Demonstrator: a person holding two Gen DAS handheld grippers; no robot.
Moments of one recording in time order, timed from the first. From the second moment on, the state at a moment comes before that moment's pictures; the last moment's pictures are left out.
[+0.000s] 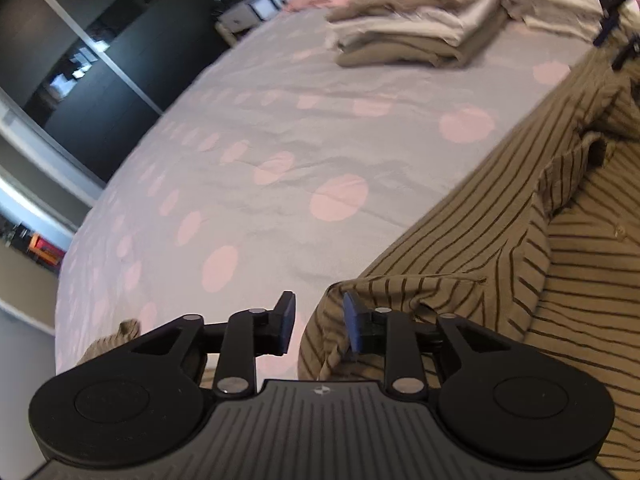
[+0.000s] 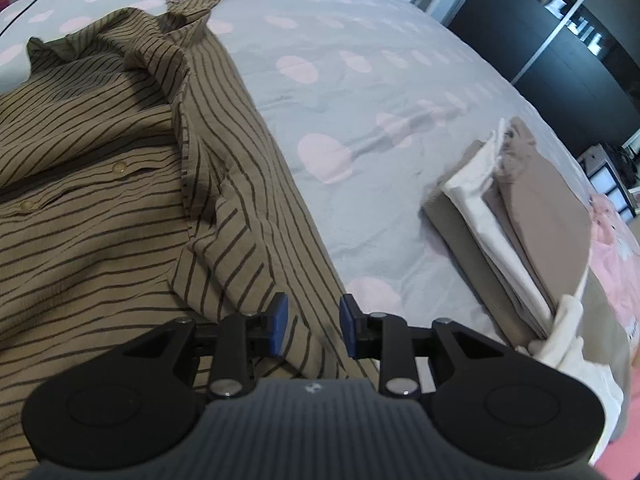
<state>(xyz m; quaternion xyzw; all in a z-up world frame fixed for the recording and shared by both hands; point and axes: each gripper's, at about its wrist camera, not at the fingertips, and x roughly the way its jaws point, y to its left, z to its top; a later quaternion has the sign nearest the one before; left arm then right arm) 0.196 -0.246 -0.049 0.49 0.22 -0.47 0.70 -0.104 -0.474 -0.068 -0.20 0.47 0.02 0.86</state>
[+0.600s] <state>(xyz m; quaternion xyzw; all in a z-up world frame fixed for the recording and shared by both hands) 0.205 -0.279 -0.106 0.55 0.24 -0.48 0.64 -0.090 -0.469 -0.085 -0.28 0.50 0.14 0.81</state>
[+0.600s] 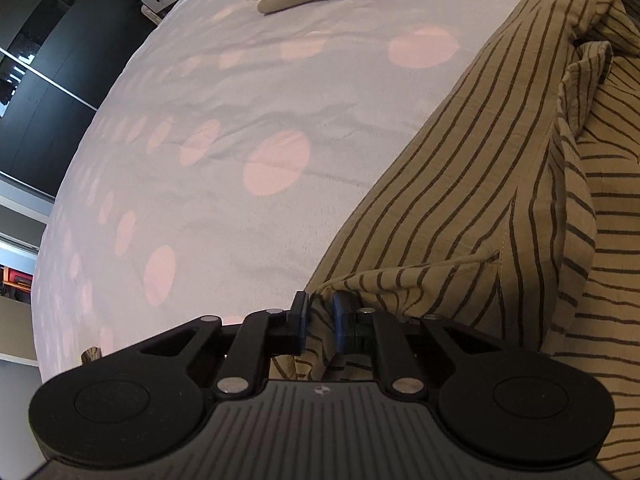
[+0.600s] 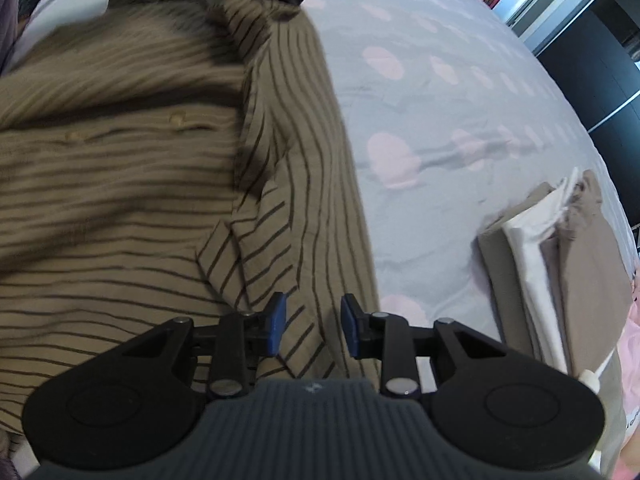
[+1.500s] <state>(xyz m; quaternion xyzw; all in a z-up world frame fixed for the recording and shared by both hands) 0.169 -0.182 0.053 0.31 0.21 -0.41 0.83 -0.125 -0.491 0.028 -0.12 0.26 -0.10 0.95</state>
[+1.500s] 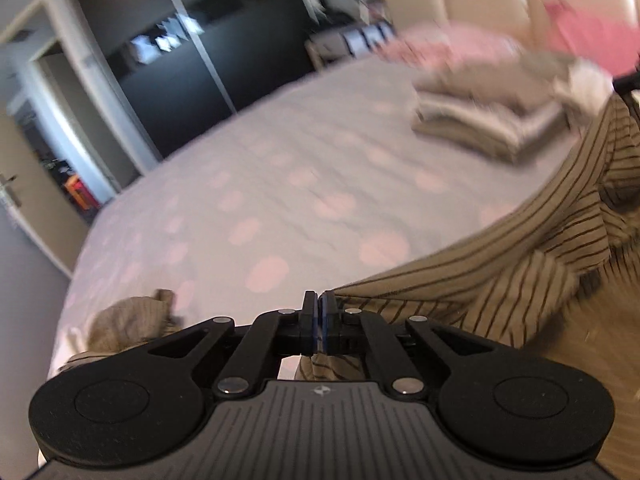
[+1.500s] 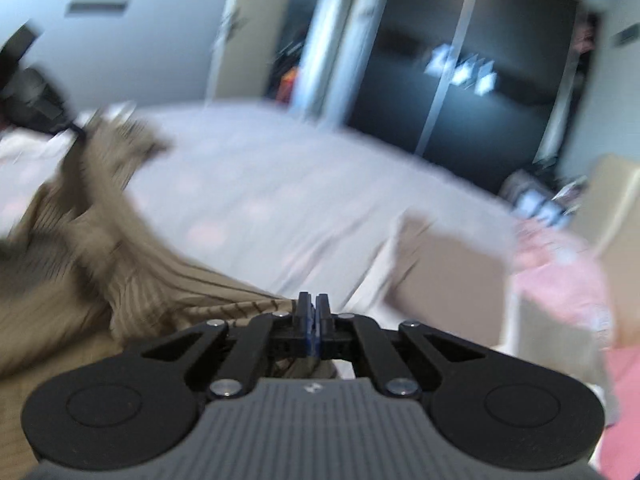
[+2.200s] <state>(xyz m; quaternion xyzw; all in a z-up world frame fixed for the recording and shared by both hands) -0.029 -0.013 0.383 0.10 -0.15 -0.30 0.94 -0.268 -0.311 0.294 -0.27 -0.08 -0.22 0.93</state>
